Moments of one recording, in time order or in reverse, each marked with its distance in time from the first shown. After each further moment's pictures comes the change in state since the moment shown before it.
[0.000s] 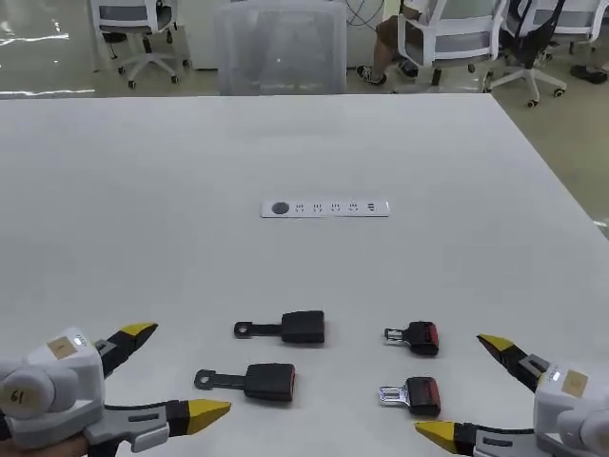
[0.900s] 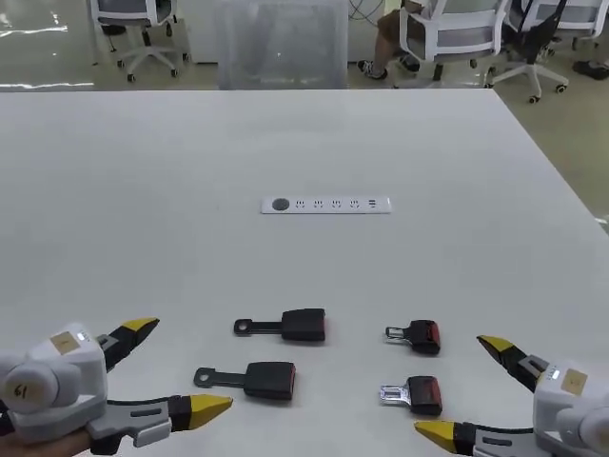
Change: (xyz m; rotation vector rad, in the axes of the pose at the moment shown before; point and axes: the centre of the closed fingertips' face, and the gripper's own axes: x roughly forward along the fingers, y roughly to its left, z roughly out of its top) left arm 0.004 -0.006 0.004 0.001 0.002 0.001; right arm 0.004 0.000 -0.004 0.020 0.013 0.006
